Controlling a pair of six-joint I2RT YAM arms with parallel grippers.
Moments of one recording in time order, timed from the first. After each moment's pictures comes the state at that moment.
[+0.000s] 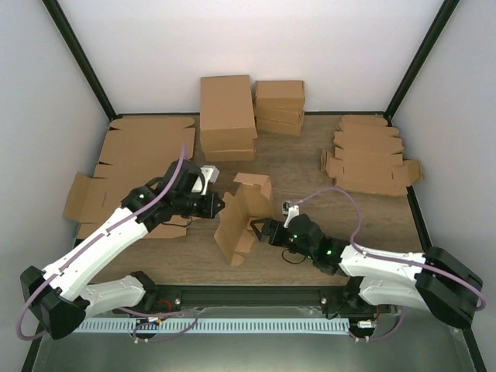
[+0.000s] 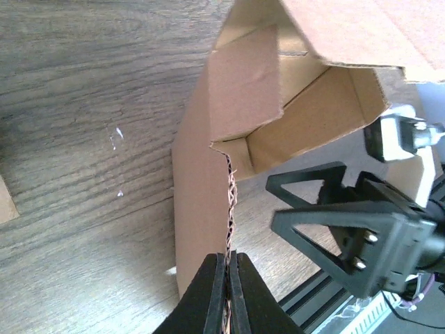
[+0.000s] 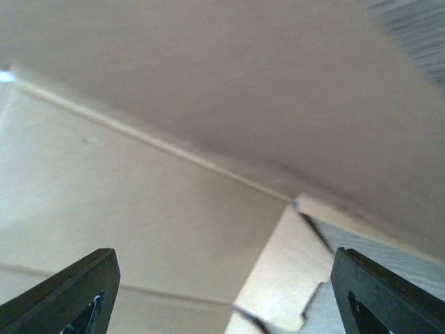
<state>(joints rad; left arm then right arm) -0.69 1.11 1.07 -0.79 0.22 -0.52 0.98 1.11 0.33 0.32 0.08 1.05</state>
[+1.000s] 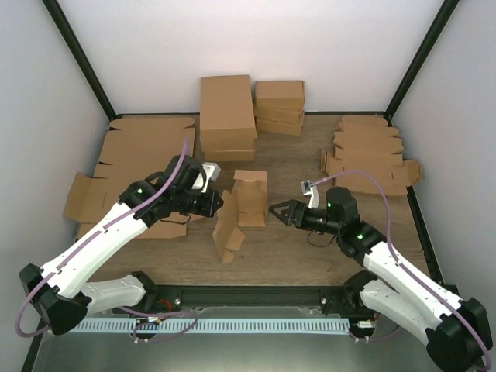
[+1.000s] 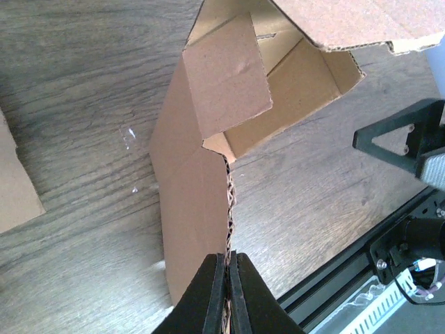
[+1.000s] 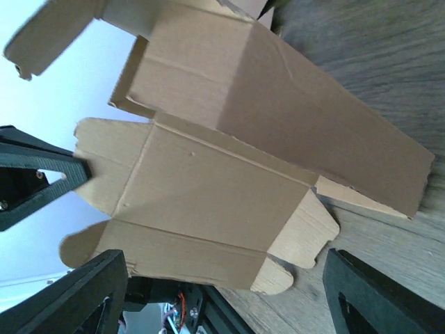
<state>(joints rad) -0.71 1.14 1.17 -0.90 0.18 -0.46 0.55 0.79 0.48 -0.10 -0.53 0.87</state>
